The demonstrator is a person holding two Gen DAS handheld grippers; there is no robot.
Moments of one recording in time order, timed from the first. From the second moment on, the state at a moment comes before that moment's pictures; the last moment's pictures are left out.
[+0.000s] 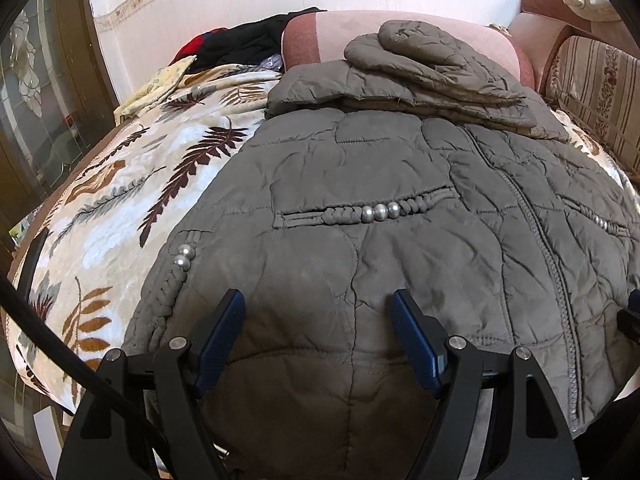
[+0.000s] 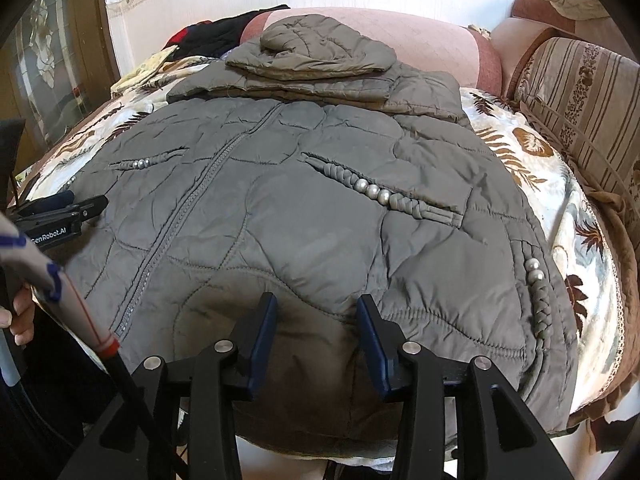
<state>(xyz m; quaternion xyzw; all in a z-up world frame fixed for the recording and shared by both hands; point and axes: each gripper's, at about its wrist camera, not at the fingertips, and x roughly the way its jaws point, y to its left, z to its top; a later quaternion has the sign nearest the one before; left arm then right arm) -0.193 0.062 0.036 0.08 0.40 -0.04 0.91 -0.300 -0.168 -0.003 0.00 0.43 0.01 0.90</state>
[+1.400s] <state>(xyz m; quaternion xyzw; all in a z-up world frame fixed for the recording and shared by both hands) -0.203 0.060 0.027 0.12 0.36 -0.05 0.92 -0.349 -0.264 0.025 0.11 0.35 -0.11 0.92</state>
